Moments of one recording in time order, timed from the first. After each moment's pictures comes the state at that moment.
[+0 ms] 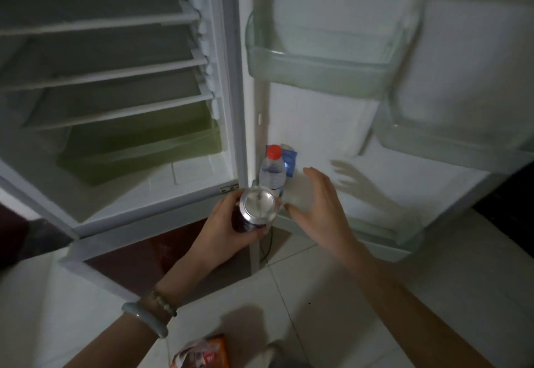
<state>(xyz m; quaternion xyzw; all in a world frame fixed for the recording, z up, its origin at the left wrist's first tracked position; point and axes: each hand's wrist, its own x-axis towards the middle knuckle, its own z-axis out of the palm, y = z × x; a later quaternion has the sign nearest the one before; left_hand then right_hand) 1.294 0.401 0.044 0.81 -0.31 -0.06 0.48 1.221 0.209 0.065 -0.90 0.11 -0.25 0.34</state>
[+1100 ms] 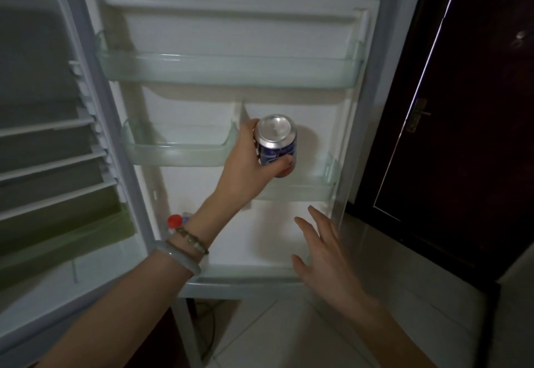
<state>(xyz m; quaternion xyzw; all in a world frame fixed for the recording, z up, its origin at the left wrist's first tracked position) 1.227 0.187 0.247 0.66 -0.48 0.04 0.58 1.059 0.123 0.144 -0.94 0.19 -0.27 0.10</state>
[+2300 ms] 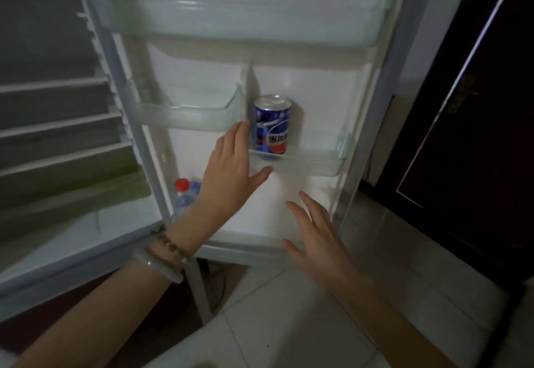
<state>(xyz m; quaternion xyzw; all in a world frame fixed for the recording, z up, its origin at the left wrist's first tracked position) 1.219 0.215 0.189 0.80 -0.44 0.28 0.29 1.054 0.115 0.131 -0.96 0.11 -0.19 0.19</state>
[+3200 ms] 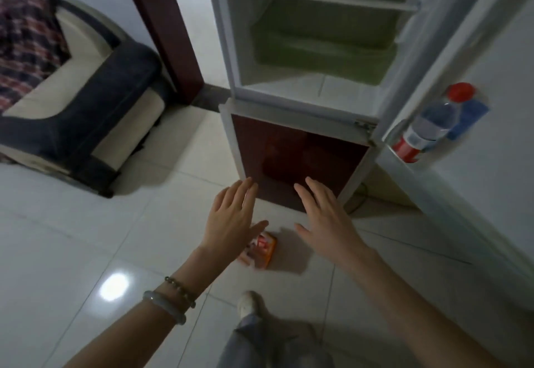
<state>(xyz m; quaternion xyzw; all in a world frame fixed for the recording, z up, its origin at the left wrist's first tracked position) 1.103 0.534 -0.040 0.99 -0.04 0.09 -0.01 1.151 0.340 -0.016 -0.94 -0.30 0.06 0.16</state>
